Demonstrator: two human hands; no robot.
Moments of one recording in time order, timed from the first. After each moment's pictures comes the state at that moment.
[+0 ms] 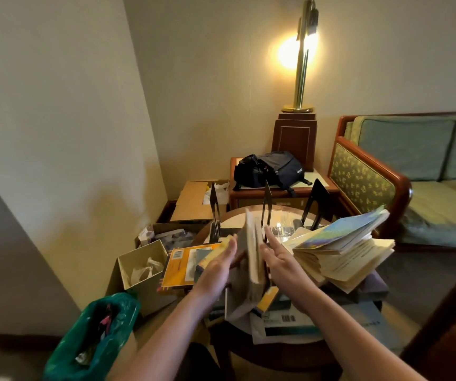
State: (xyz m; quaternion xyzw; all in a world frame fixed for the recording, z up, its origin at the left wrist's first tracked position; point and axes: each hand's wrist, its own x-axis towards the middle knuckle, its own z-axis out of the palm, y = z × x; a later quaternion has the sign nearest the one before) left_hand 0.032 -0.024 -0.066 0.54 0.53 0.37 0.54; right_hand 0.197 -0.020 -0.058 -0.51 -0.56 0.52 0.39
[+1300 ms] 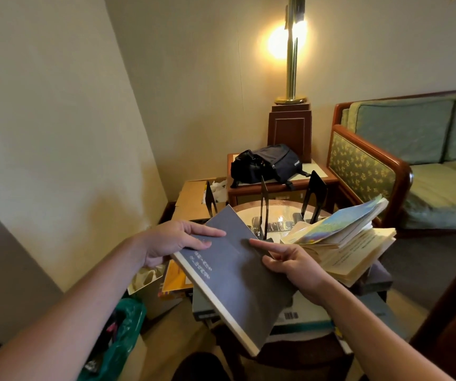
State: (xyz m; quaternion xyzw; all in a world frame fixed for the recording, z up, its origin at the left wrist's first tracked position) left_hand -0.038 0.000 0.043 0.60 0.53 0.17 0.57; right_hand 0.235 -0.016 -0.058 -0.42 -0.56 0.61 0.37
